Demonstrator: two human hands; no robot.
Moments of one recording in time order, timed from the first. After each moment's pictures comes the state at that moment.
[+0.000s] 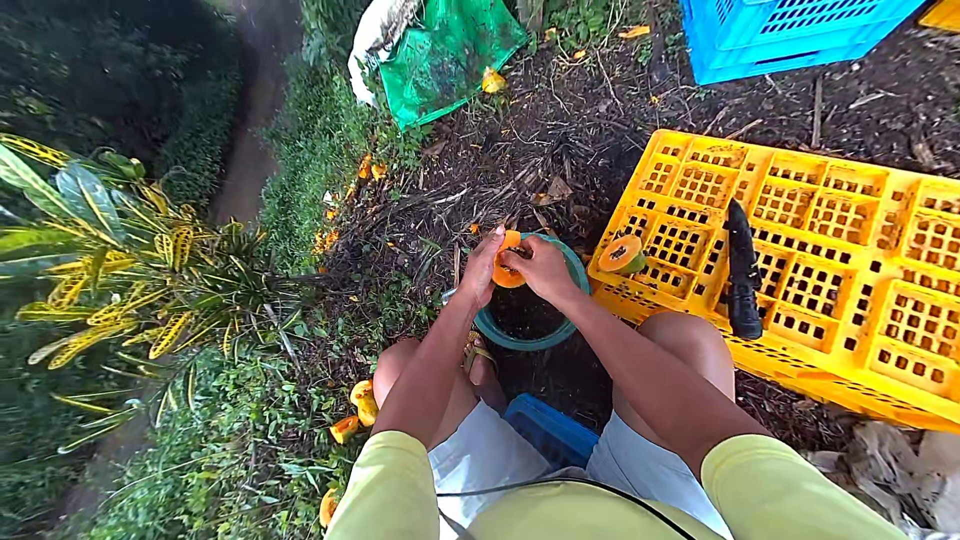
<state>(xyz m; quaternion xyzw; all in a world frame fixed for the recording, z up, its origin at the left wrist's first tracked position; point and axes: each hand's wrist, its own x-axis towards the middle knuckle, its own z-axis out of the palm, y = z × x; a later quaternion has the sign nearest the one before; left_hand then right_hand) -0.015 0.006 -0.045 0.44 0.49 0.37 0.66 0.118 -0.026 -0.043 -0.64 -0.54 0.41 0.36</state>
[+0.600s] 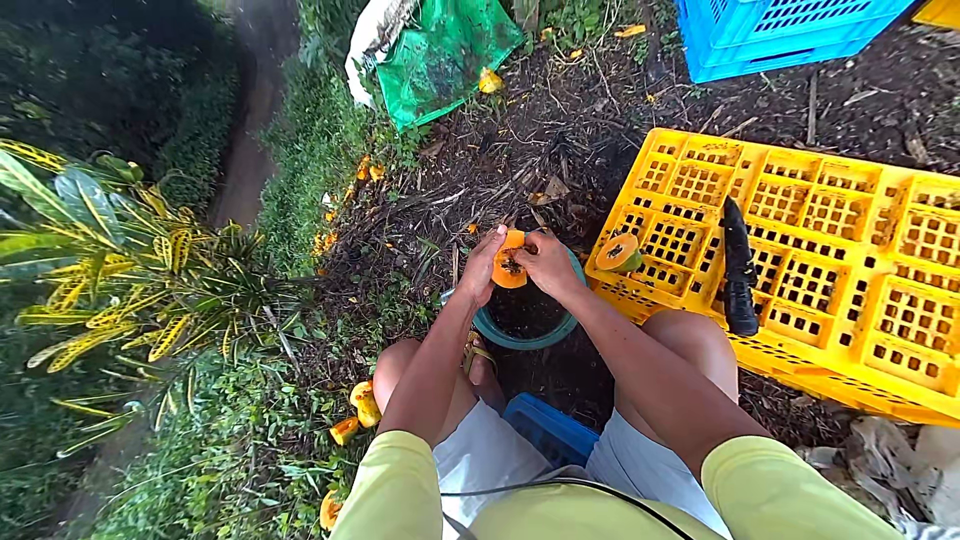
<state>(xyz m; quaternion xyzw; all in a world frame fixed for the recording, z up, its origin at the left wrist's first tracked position) -0.012 0.003 -0.037 0.45 0.47 0.36 0.66 0.129 -0.027 -0.038 -0.63 -0.54 0.41 0.37</state>
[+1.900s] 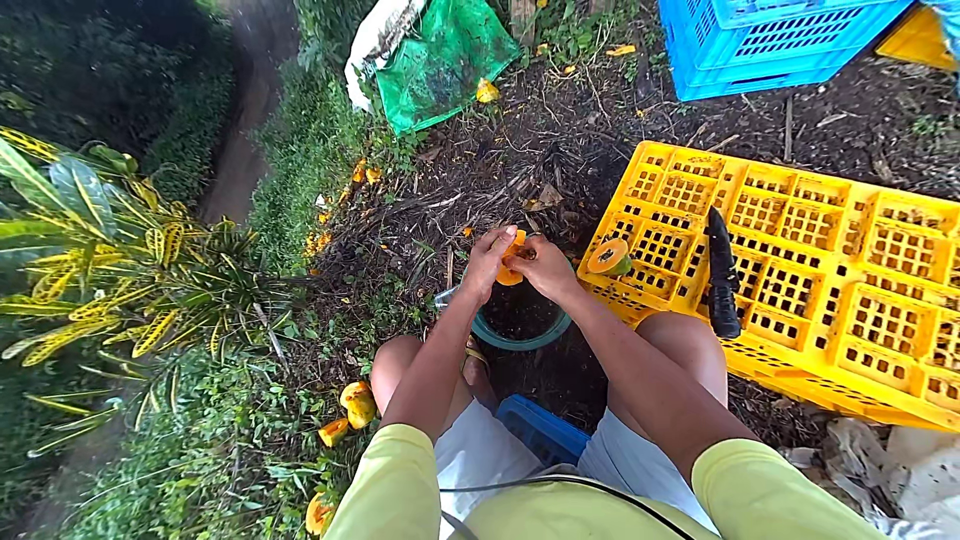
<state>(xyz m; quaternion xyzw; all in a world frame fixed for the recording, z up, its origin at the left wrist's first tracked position) -0.002 0.003 -0.038 0.54 0.47 0.37 0.58 0.135 -0.035 -0.036 -0.62 -0.52 0.45 0.37</state>
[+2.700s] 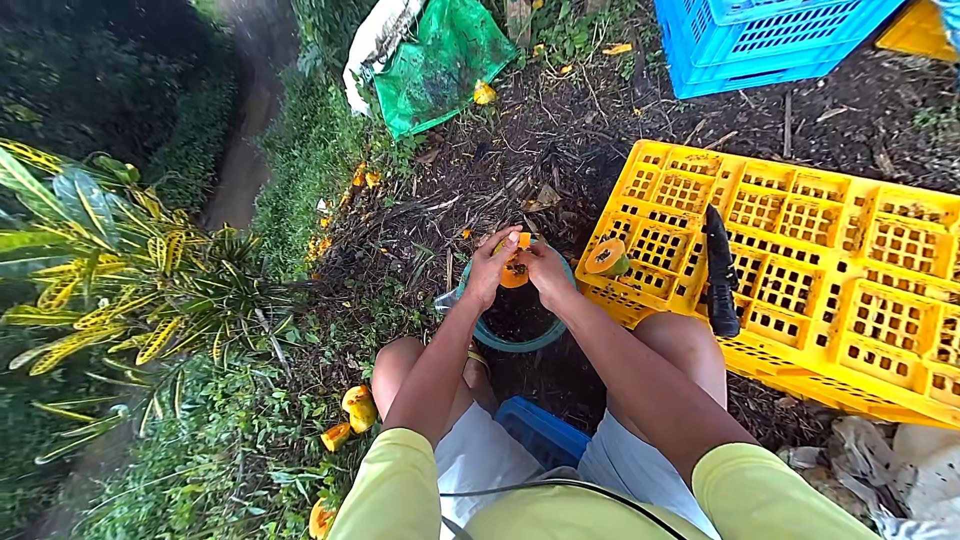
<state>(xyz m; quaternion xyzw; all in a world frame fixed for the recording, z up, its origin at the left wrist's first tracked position) 0.003 -0.003 -0.044 0.57 0.43 0.39 0.58 0.123 -0.035 -0.050 -0.60 -0.34 0.54 0.48</state>
